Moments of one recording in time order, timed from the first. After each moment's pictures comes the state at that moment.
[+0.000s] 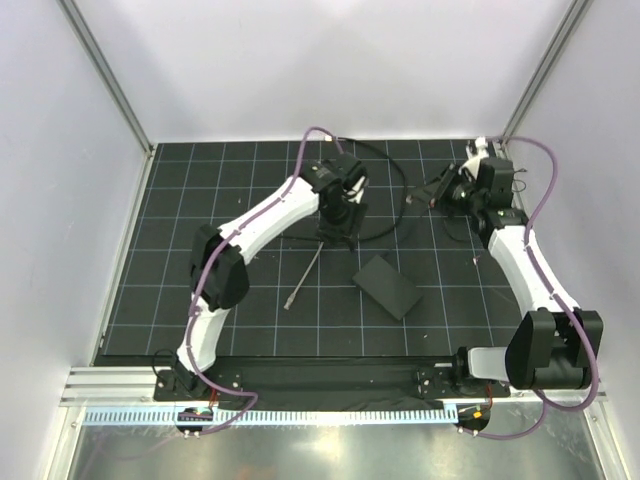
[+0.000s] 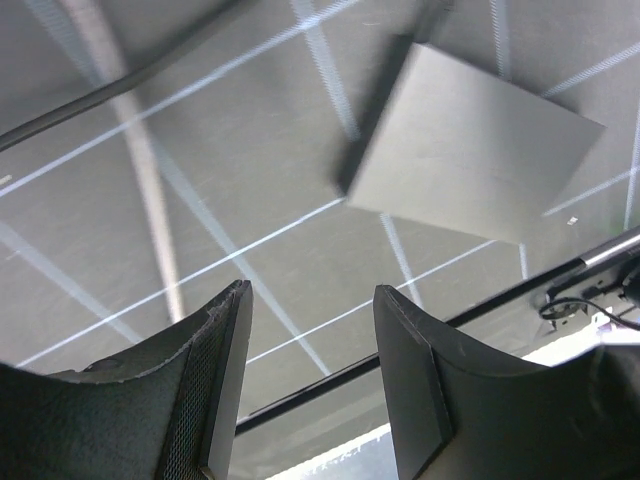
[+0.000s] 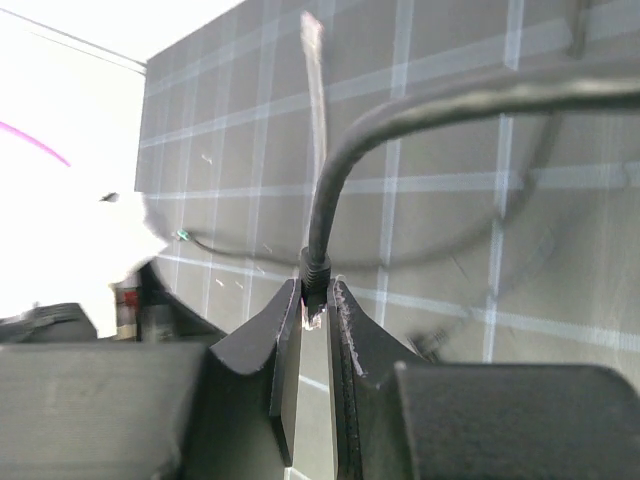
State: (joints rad) left arm -0.78 2.13 2.06 -1.15 0.14 -0.38; right arm -0.01 1.30 1.00 -0.19 -0.50 0.58
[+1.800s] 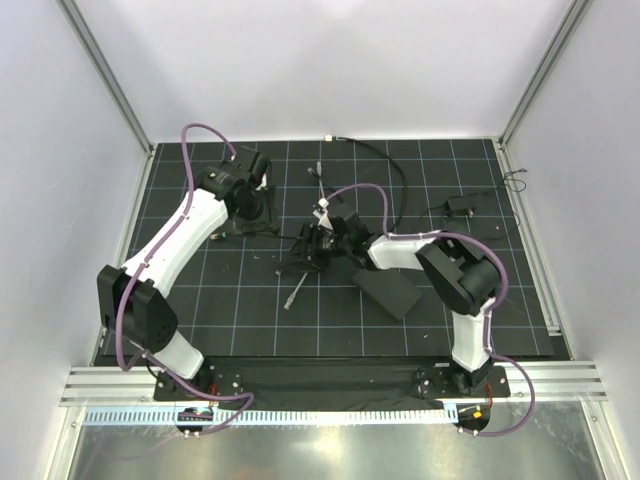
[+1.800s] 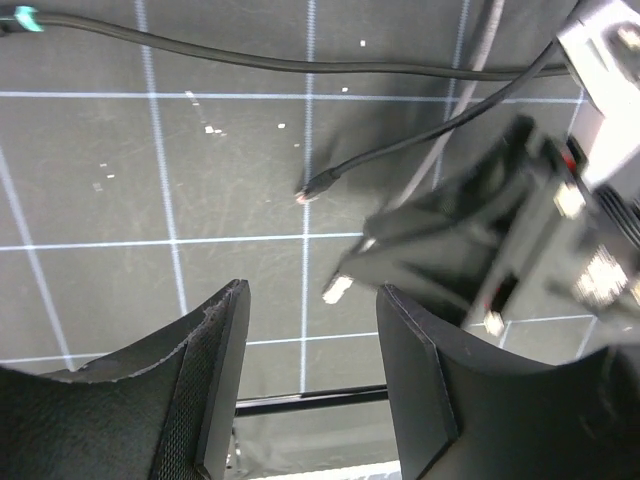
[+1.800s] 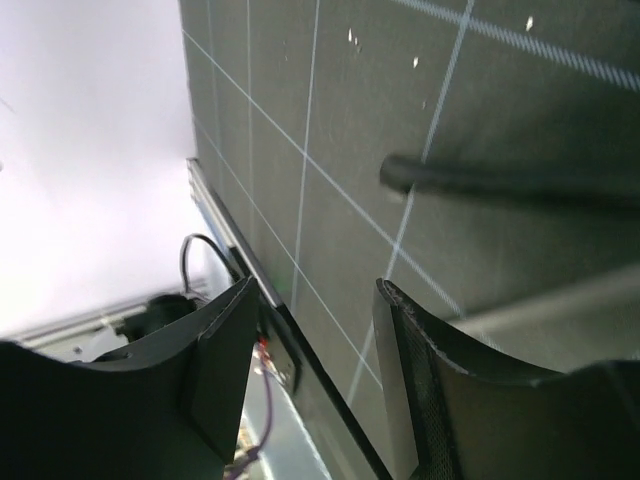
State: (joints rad) left arm -0.44 1.58 1.52 -1.05 -0.06 -0.49; right arm 0.71 1.96 1.06 0.34 -0.57 1.03
